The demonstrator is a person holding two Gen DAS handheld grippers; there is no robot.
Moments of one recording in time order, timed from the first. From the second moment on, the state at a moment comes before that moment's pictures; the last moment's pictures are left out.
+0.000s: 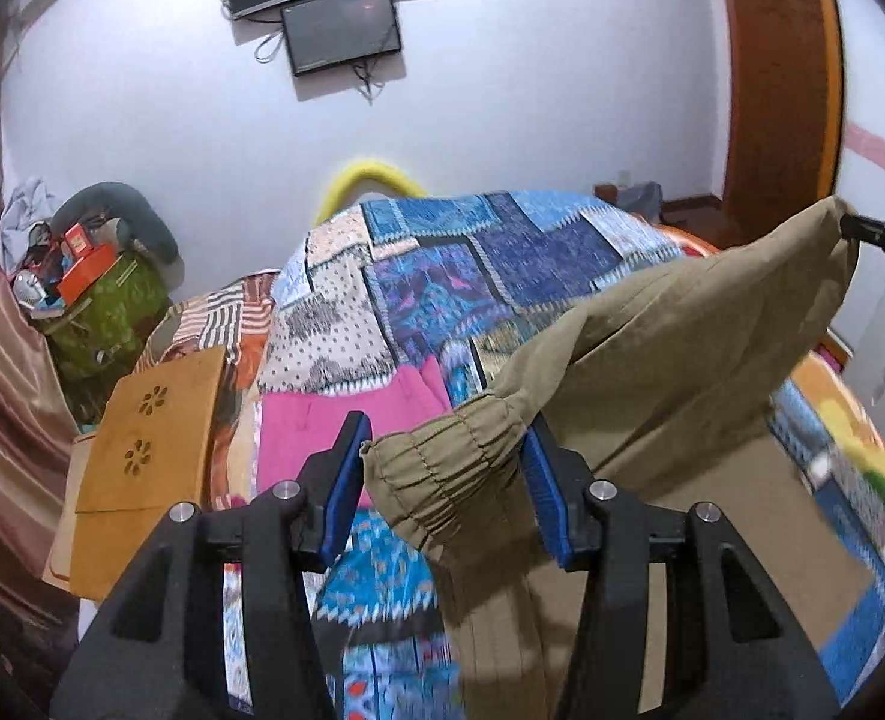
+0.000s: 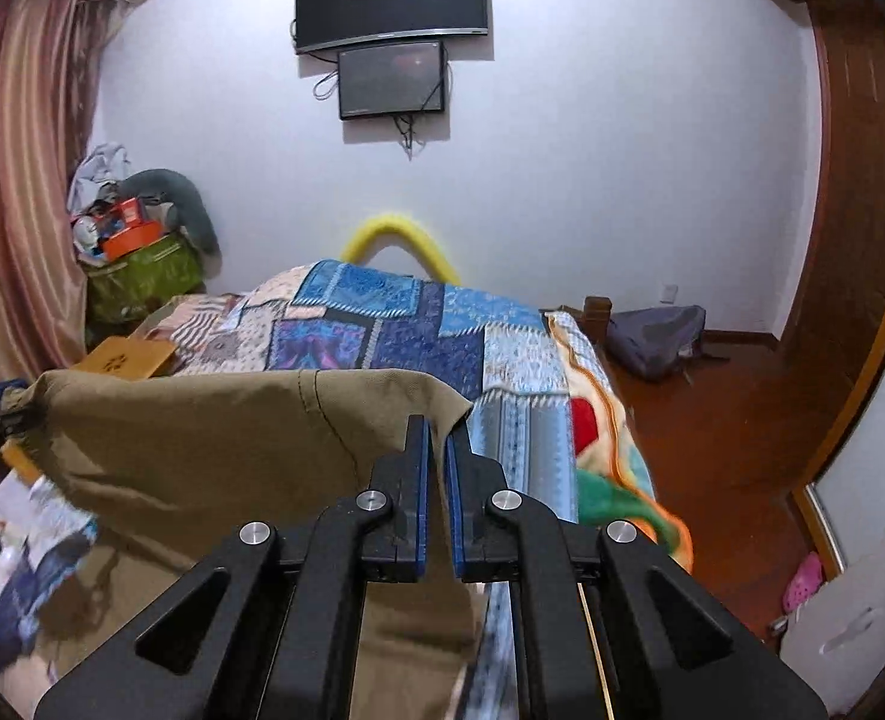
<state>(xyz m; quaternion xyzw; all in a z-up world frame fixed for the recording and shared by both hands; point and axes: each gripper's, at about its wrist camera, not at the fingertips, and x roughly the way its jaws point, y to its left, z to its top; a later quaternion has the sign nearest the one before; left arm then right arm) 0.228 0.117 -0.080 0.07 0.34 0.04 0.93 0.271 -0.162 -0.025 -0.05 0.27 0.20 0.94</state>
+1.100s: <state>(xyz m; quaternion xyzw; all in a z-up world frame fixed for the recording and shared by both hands) 0.099 0.103 -0.163 0.03 0.44 0.00 0.90 0.075 -0.180 -0.141 -0.05 0.38 0.25 0.89</state>
